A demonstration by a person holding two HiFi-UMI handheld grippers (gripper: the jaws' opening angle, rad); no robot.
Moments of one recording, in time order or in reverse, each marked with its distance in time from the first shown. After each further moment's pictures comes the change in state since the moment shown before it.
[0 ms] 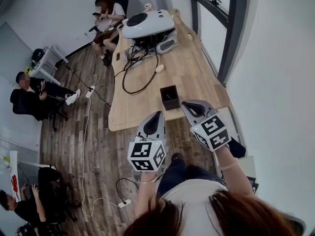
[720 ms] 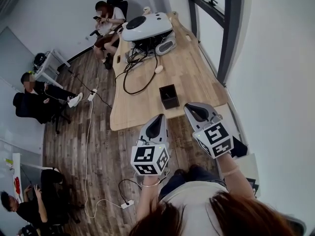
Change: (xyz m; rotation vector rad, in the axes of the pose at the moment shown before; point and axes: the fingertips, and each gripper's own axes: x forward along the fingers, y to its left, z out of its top) left arm -0.026 -0.030 0.001 0.026 -0.019 0.003; right arm -0.048 0.013 0.008 -0.020 -0.086 -0.070
